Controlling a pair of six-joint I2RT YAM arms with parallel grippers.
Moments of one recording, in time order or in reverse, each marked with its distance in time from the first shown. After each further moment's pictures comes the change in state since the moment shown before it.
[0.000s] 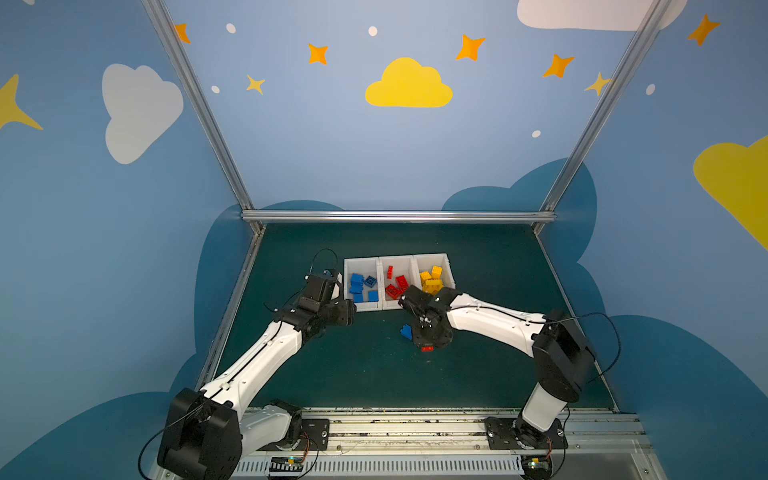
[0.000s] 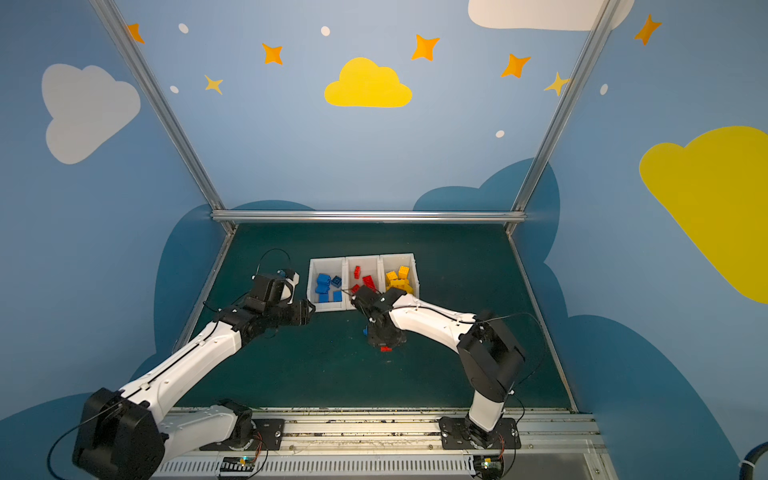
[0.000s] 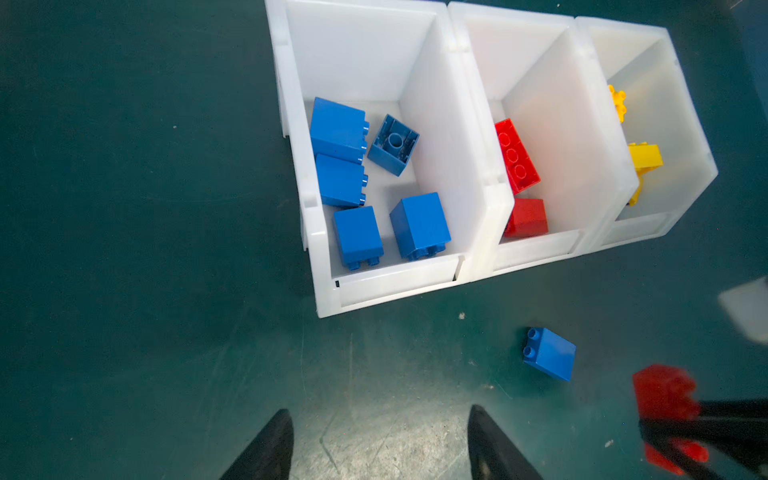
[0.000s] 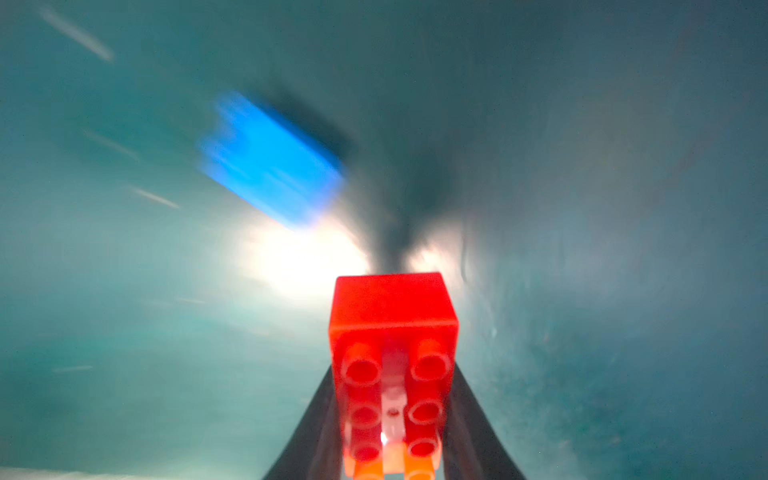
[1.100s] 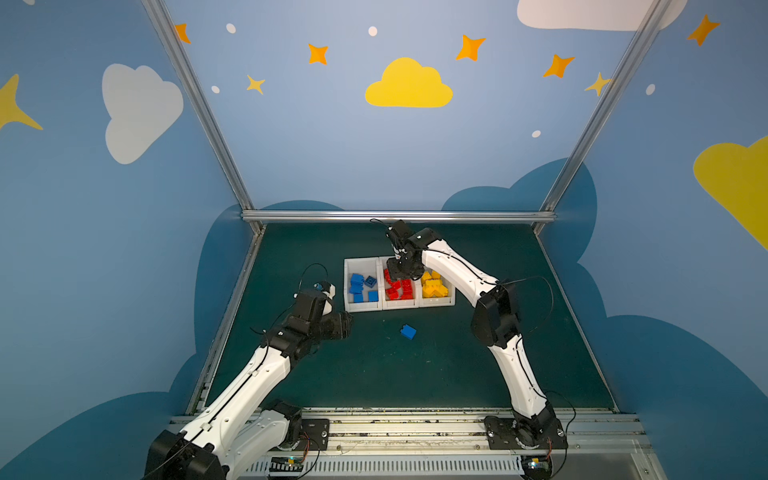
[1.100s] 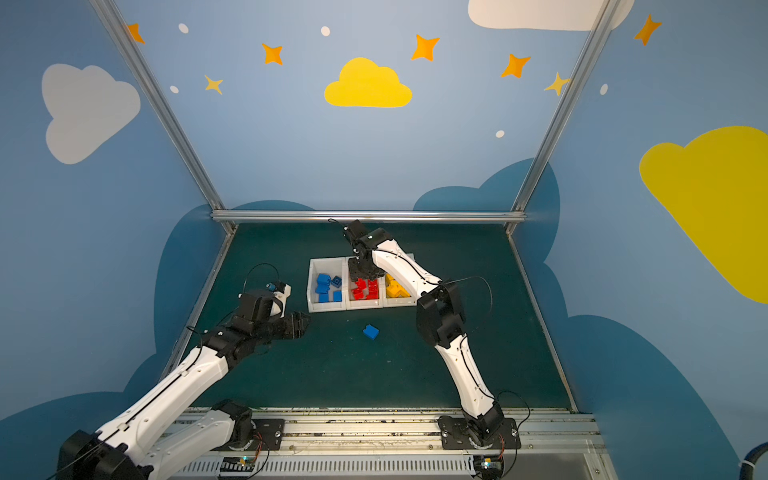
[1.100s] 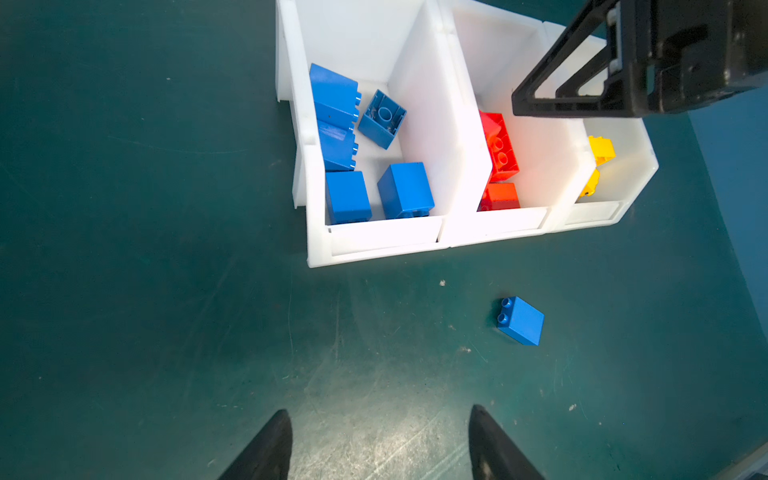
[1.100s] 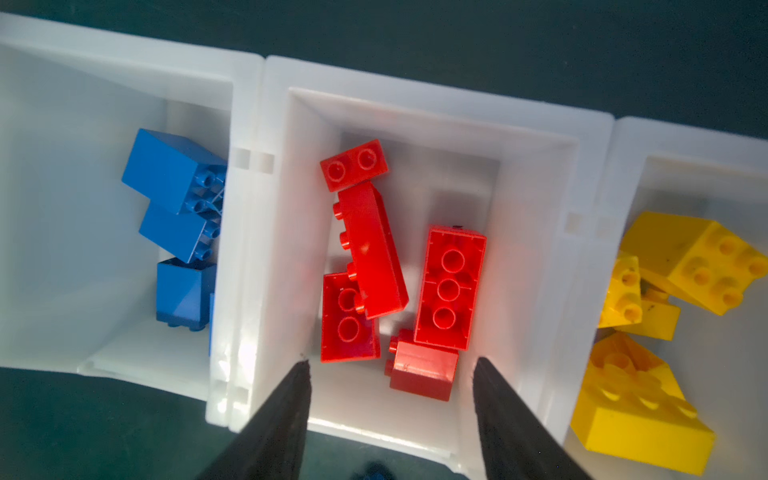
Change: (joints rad) left arm 0.000 -0.191 -0.137 0.003 0.056 -0.068; right arm -0.180 0.586 0.891 -0.144 -0.031 -0.351
